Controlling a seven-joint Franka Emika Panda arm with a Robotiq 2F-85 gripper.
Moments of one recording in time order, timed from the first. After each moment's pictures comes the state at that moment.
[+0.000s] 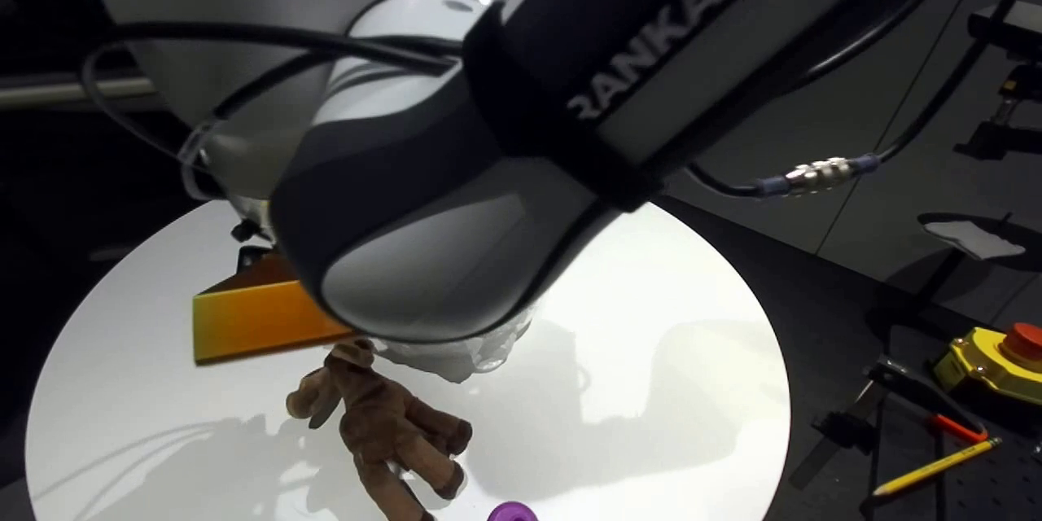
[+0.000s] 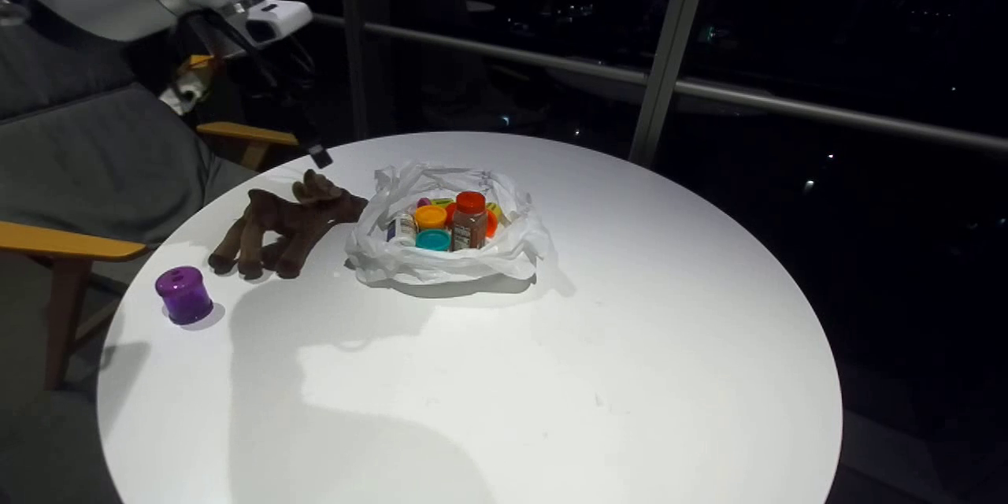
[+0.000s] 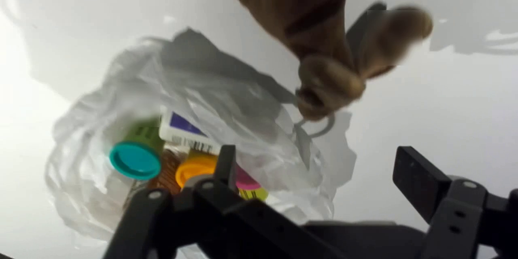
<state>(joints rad) 0.76 0.72 -0.29 -1.71 -0.34 2.51 1.34</state>
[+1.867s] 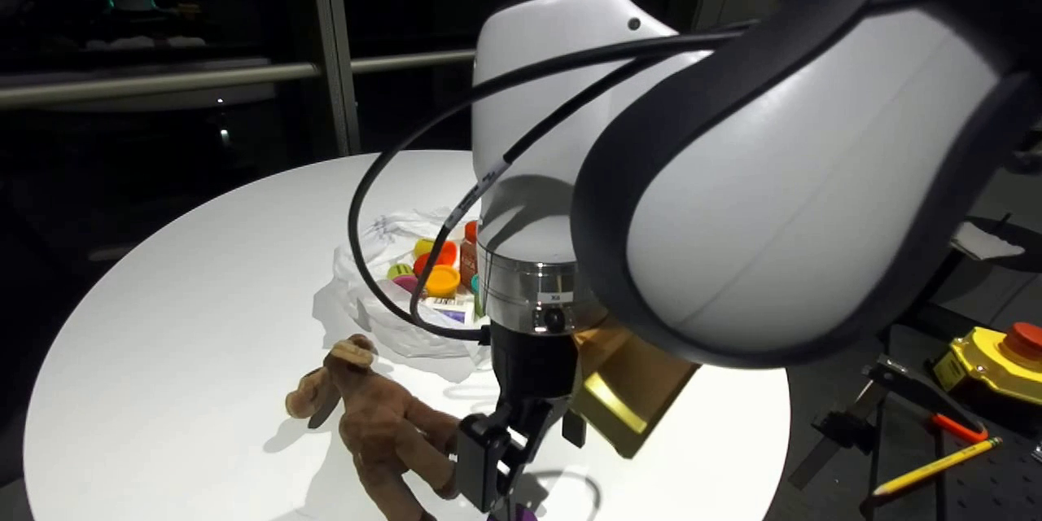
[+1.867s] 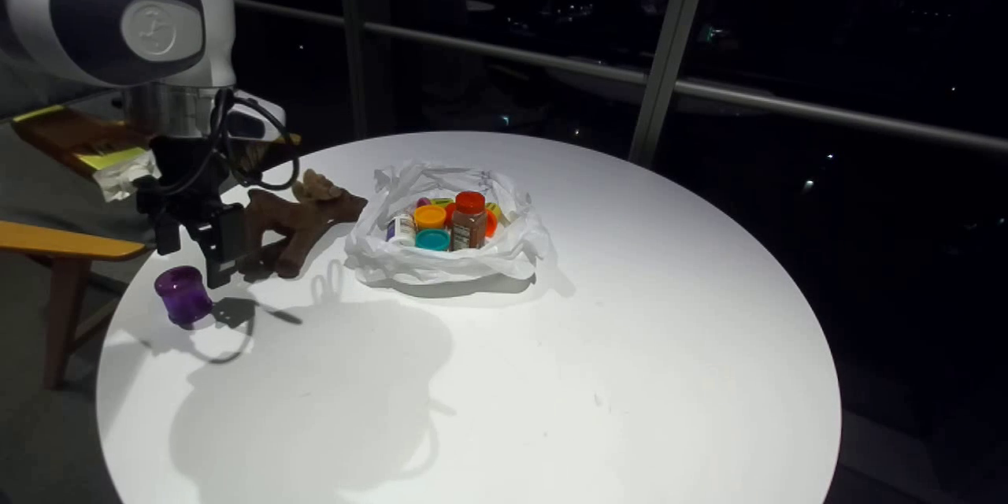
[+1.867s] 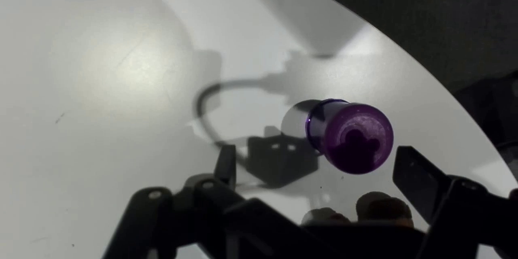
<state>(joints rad) 0.29 0.47 0.20 -2.26 0.07 2.60 0.39</state>
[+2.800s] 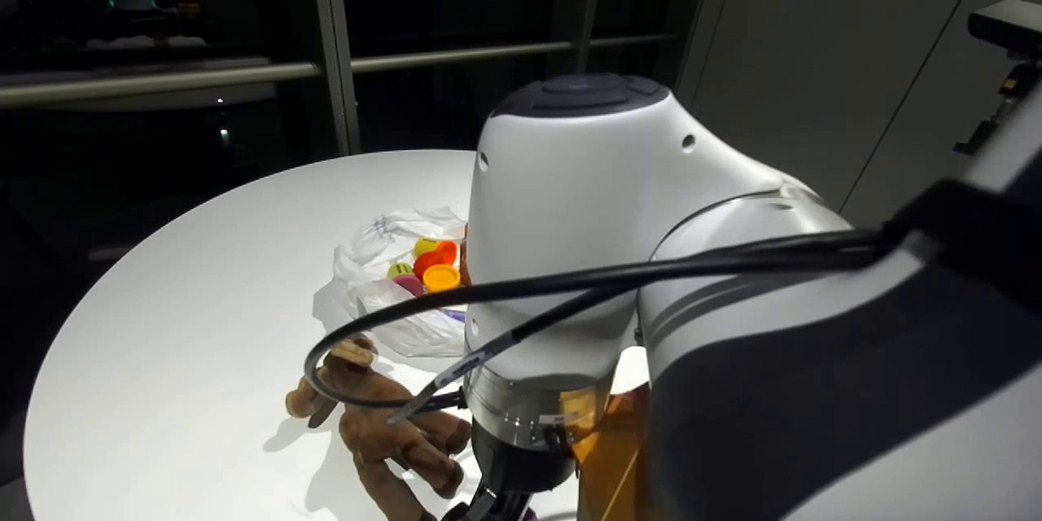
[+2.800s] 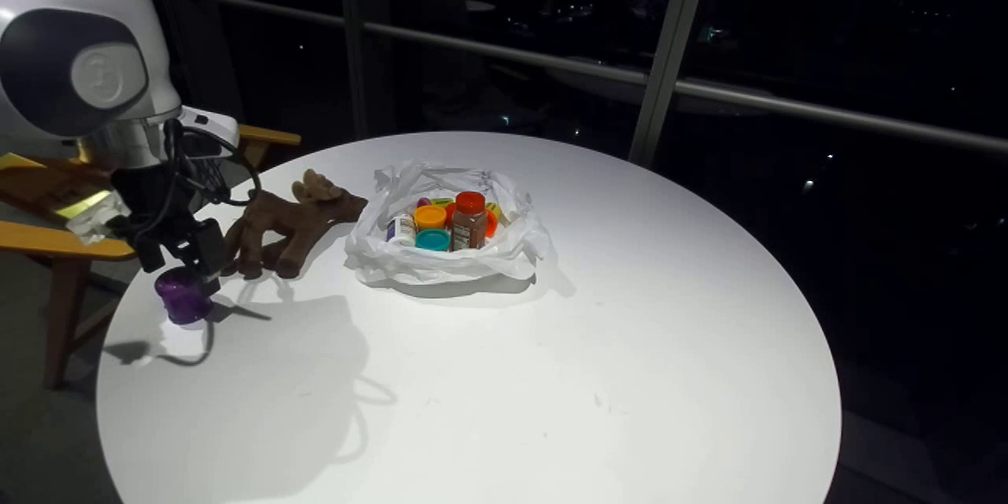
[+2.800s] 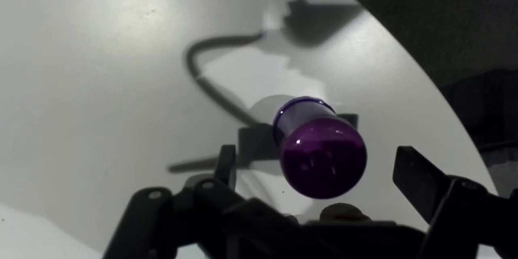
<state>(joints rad) 0.51 0.54 0.07 -2.29 -0.03 2.83 0.47</state>
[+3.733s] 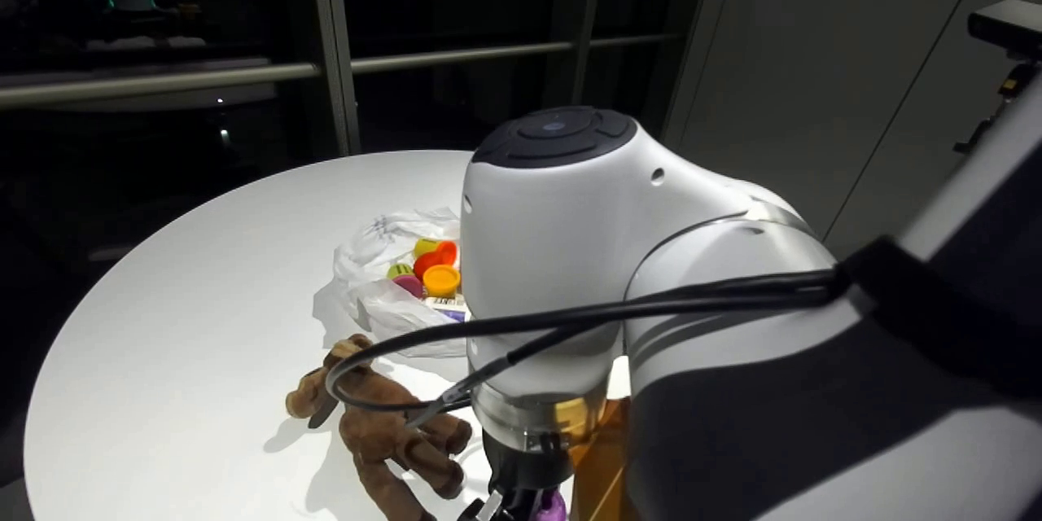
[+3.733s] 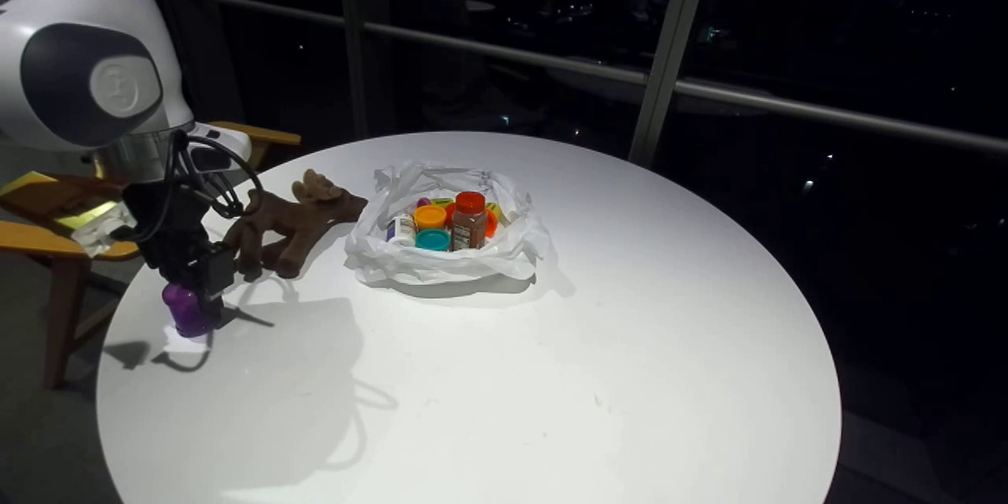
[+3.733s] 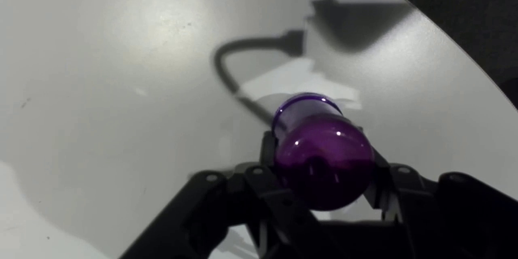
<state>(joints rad) 0.60 0.57 -0.03 -2.26 -0.04 2.77 0.54</state>
